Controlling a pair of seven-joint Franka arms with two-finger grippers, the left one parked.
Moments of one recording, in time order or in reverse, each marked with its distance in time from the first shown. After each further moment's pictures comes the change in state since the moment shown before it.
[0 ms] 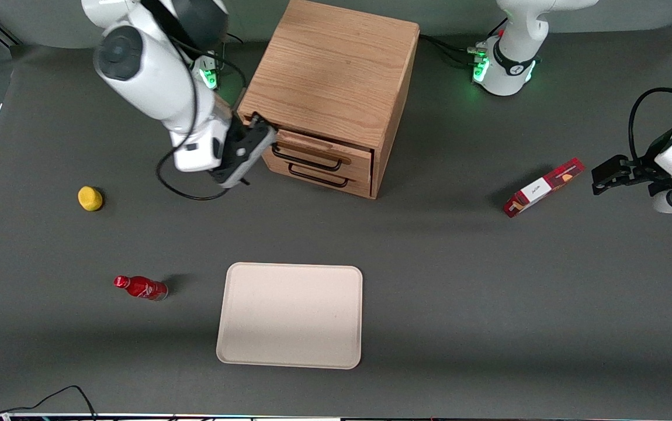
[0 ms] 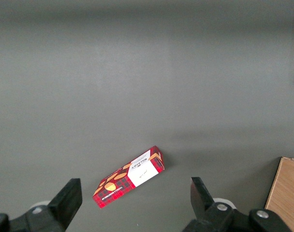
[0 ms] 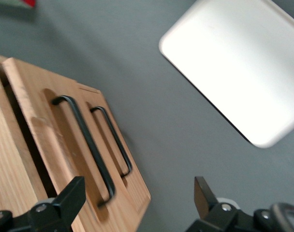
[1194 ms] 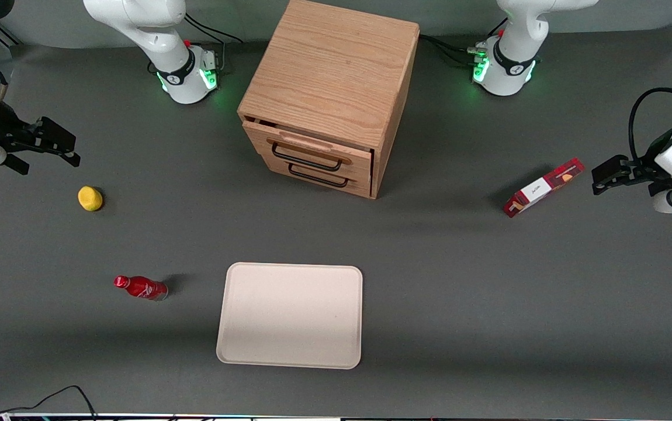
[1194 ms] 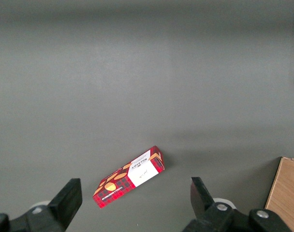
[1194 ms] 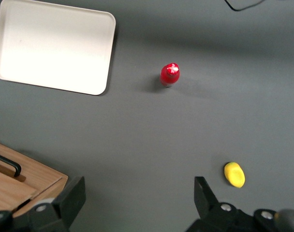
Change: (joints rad) arm -0.165 -0.146 -0.311 0.106 -0.178 -0.265 0.200
